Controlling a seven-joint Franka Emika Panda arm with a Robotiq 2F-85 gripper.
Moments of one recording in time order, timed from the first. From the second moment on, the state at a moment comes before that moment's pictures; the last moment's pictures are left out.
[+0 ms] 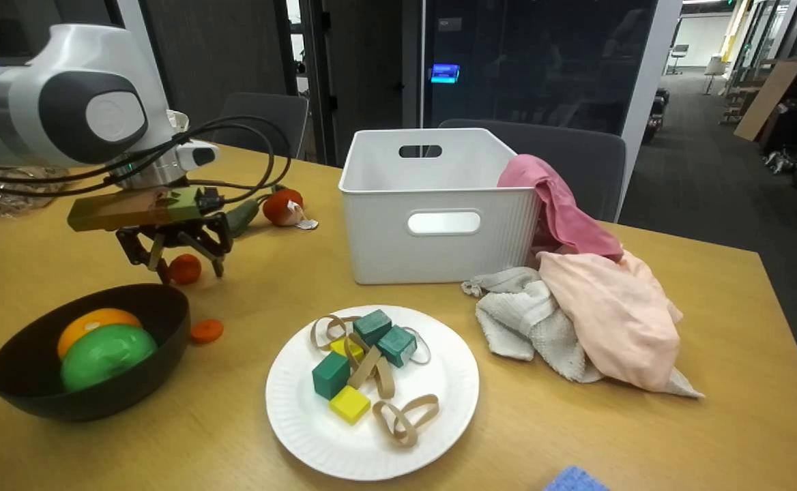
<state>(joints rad) 0.19 0.03 0.17 -2.60 -0.06 2.72 -0.28</state>
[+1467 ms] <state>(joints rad) 0.15 -0.47 0.16 -2.50 -0.12 1.88 0.20</state>
